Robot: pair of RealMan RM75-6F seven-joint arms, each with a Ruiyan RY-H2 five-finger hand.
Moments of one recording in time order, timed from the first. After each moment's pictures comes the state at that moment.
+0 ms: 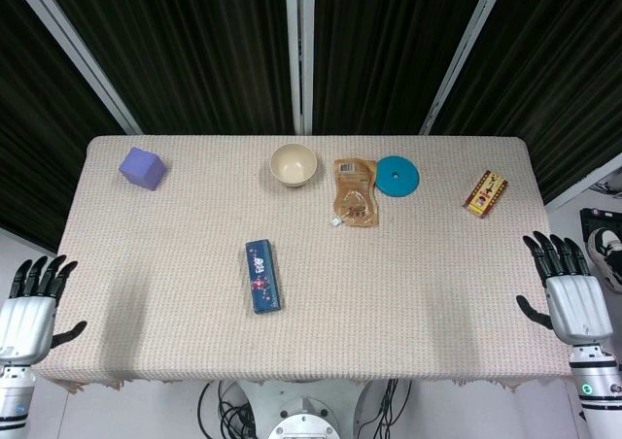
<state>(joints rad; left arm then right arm) -0.06 -1.18 -0.02 -1.58 1.51 1.54 0.19 0.12 -1.09 0.09 -1.67 -1.49 1.45 -0.13</state>
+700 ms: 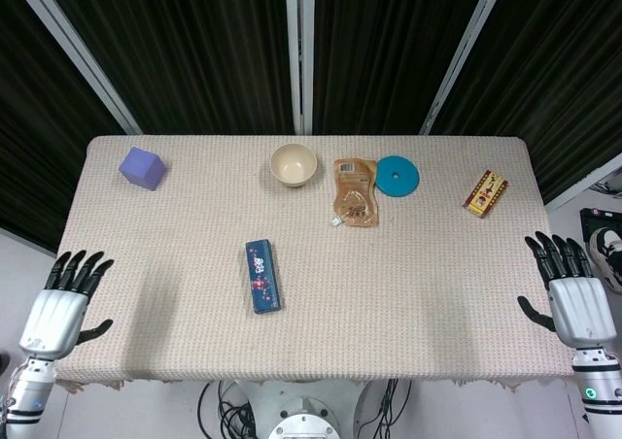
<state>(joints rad) -0.15 -1.14 -0.01 -1.66 1.62 1.45 0.21 0.11 -1.09 0.08 -1.65 -1.53 1.48 -0.10</state>
